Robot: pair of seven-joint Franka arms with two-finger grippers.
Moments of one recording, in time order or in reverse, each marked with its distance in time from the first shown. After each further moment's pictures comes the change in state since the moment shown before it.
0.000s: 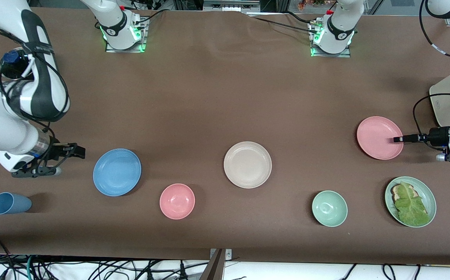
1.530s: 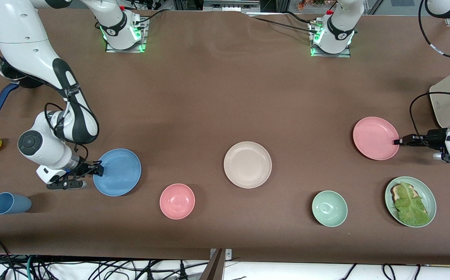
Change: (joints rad) left arm -0.003 -0.001 -0.011 -0.025 0.000 0.078 0.201; right arm -0.016 0.246 0.008 -0.021 0.011 0.365 0.002
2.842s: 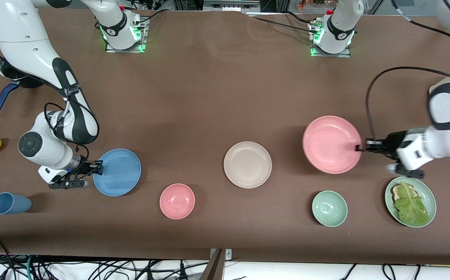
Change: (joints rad) left arm -0.510 -0.334 -0.088 0.020 0.045 -0.055 -0.647; right arm 0.002 -0.004 0.005 0.008 0.015 -0.051 0.002
